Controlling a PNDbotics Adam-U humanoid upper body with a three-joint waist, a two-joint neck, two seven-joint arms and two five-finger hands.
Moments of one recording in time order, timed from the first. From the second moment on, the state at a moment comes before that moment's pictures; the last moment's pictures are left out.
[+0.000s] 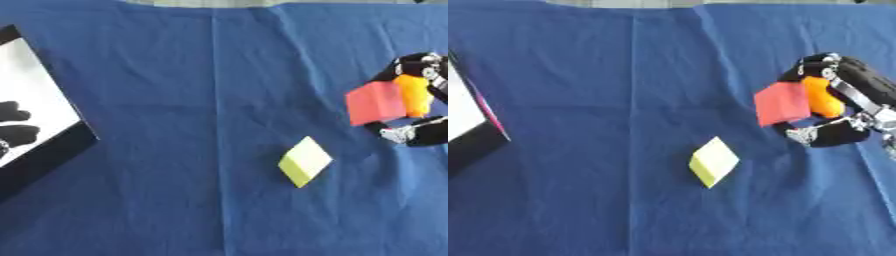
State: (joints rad) left arm -0.25 0.48 -0.26 -1.99 0.27 0.12 0.26; right arm 0.03 -1.13 -0.05 -1.99 0.16 -0.17 -0.11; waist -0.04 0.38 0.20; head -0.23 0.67
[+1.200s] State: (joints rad) left arm -0.22 0.55 -0.20 -1.99 0.31 0.07 0.28; right arm -0.19 -1.08 0.09 -1.99 -0.18 -0.16 -0.01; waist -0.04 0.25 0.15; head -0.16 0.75
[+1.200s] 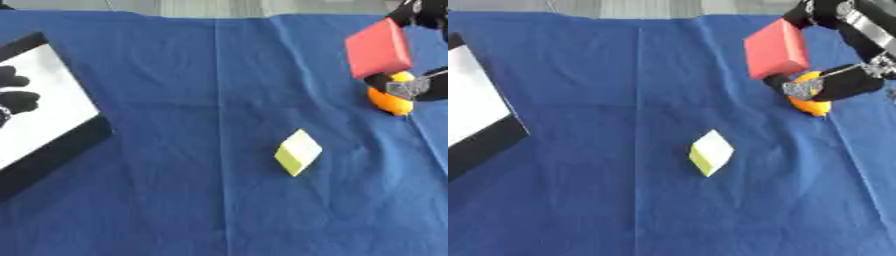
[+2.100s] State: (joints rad) left arm -0.26 0.65 -0.10 -1.99 0.32 -0.07 0.30; right arm -0.28 -0.85 0.29 -1.99 -0.20 0.10 -0.19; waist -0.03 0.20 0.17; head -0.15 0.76
